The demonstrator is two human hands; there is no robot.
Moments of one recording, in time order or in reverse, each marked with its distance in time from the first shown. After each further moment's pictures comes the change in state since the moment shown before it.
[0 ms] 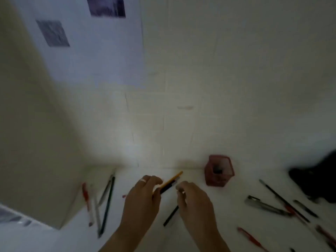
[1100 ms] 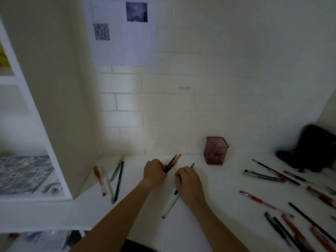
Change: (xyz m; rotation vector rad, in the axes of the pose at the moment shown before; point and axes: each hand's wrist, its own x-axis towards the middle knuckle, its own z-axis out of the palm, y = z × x) left_hand 0.006 -0.054 0.069 -0.034 -0.162 -0.141; right_hand -0.028 0.045 0.123 -0.052 0.301 -0.191
